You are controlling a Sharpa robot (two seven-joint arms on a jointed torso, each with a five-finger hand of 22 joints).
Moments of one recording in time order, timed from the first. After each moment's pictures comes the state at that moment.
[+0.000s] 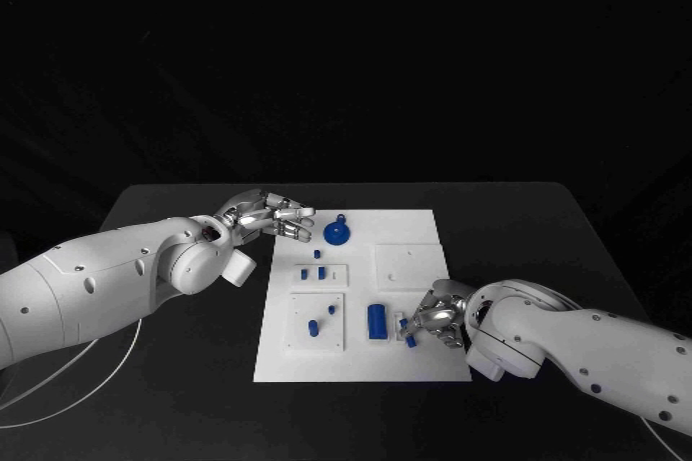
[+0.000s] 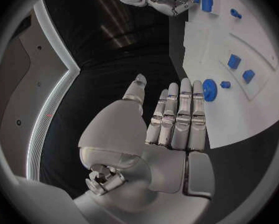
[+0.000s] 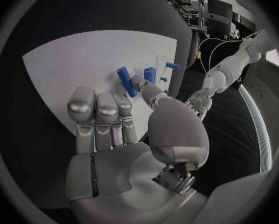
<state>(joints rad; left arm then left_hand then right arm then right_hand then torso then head) 1.25 -0.76 -0.10 1.24 -0.26 -0.01 0.24 1.25 0.02 -0.07 -0.04 0.20 1.01 0.14 0.08 0.06 1.18 0.11 0.07 0.06 1.23 0.10 0.06 0.07 0.04 1.01 0.08 0.18 0.11 0.91 -0.83 0.15 1.66 -1.06 -0.16 -0.66 1.09 -0.06 0.46 -0.19 0.35 1.24 0.04 0.07 0.09 1.34 -0.04 0.98 1.20 1.46 -0.09 0.98 1.15 0.06 1.46 -0.12 0.90 1.31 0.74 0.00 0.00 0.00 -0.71</state>
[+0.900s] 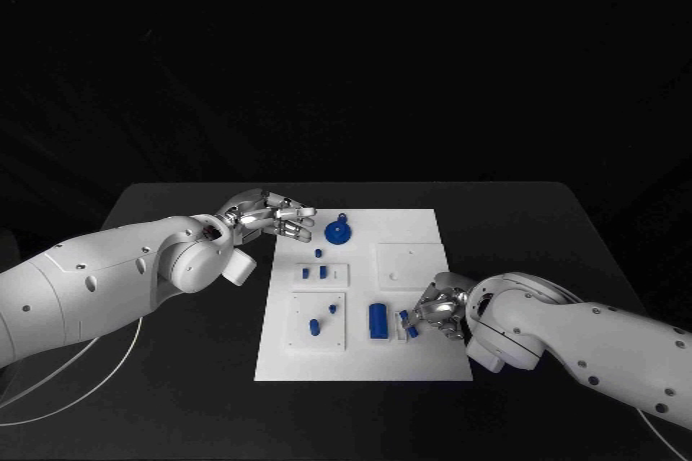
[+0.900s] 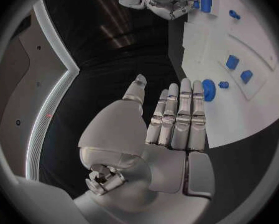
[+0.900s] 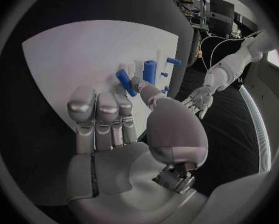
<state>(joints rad) 1.25 -0.77 -0.10 1.24 -0.27 -0.01 0.23 1.25 0.02 -0.06 -0.03 0.20 1.01 0.14 0.08 0.06 1.17 0.12 0.07 0.06 1.23 0.10 0.06 0.07 0.04 1.01 0.08 0.18 0.11 0.92 -0.82 0.16 1.64 -1.08 -0.15 -0.67 1.10 -0.05 0.42 -0.17 0.34 1.25 0.04 0.06 0.08 1.35 -0.04 0.98 1.20 1.46 -0.09 0.98 1.15 0.06 1.46 -0.12 0.89 1.31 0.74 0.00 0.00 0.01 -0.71</state>
